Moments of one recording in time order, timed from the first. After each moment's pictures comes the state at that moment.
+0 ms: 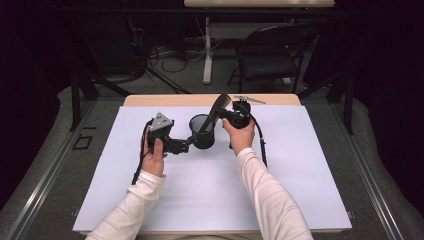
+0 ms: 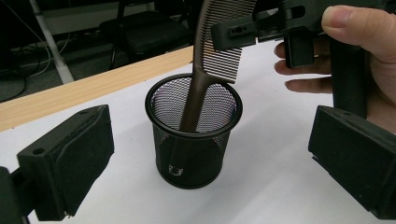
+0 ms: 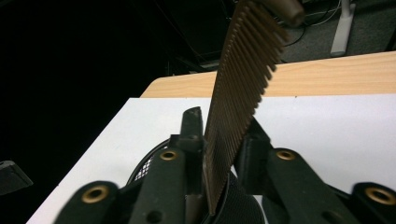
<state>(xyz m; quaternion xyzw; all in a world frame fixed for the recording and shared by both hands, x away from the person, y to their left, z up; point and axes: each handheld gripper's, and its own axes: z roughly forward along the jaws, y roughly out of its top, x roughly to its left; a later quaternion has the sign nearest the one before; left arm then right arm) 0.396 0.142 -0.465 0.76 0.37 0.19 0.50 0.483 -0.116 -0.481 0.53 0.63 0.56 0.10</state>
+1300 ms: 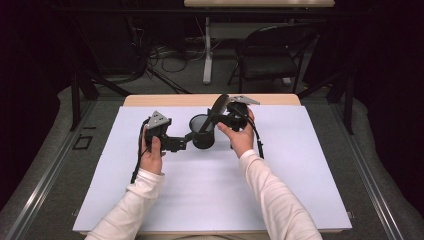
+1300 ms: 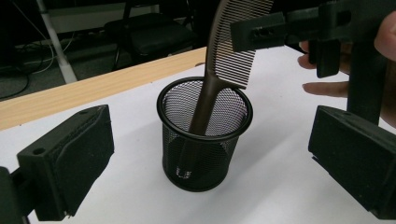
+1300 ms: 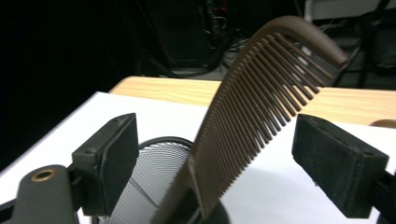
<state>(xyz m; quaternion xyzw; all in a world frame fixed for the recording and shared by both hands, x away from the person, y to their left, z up) 0.401 0.150 -0.465 0.74 0.38 0.19 0.51 0.471 -0.104 -0.471 0.50 0.66 0.52 0.20</state>
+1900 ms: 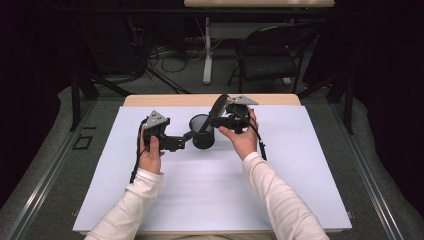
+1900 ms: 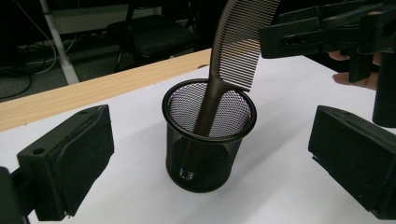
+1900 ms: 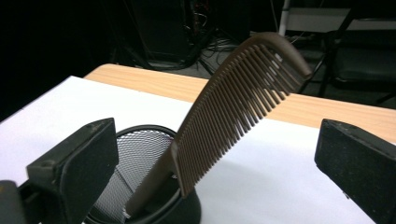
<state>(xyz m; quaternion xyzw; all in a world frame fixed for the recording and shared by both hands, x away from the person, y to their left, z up) 0.402 0.153 -0.464 0.74 0.39 0.19 0.51 0.455 -0.104 -0.459 0.49 0.68 0.48 0.26</state>
